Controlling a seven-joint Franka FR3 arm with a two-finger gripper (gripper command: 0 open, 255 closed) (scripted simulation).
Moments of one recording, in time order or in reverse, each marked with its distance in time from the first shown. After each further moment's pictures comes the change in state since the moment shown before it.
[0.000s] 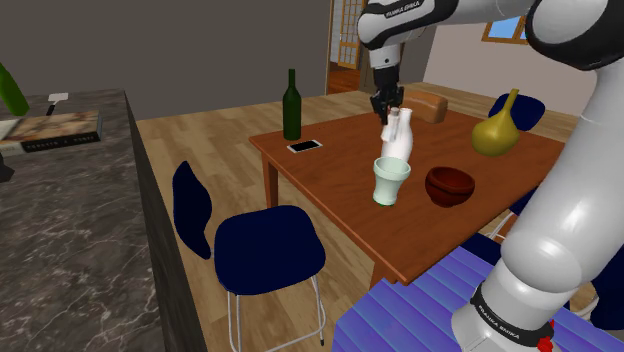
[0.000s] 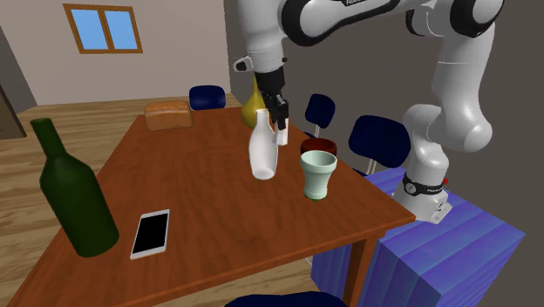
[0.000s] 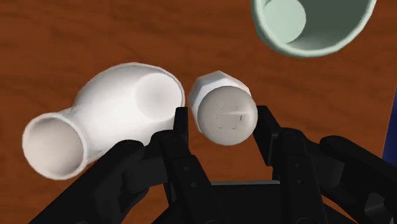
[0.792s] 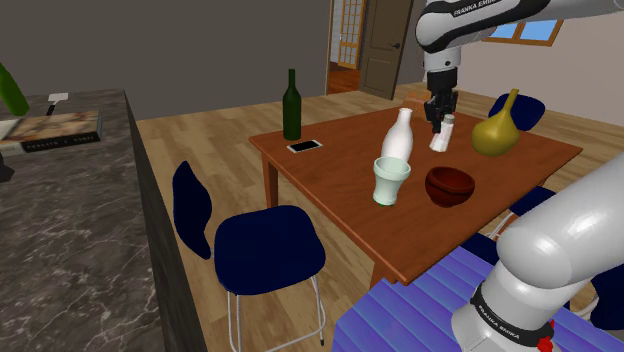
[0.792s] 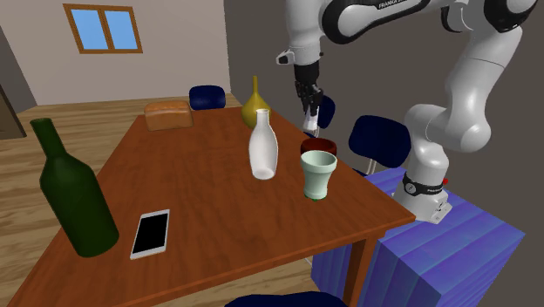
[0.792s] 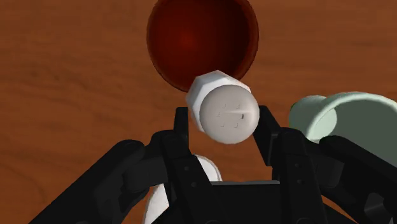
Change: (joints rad) arm -0.085 -0.376 -0.084 -0.389 -0.105 0.045 -0.129
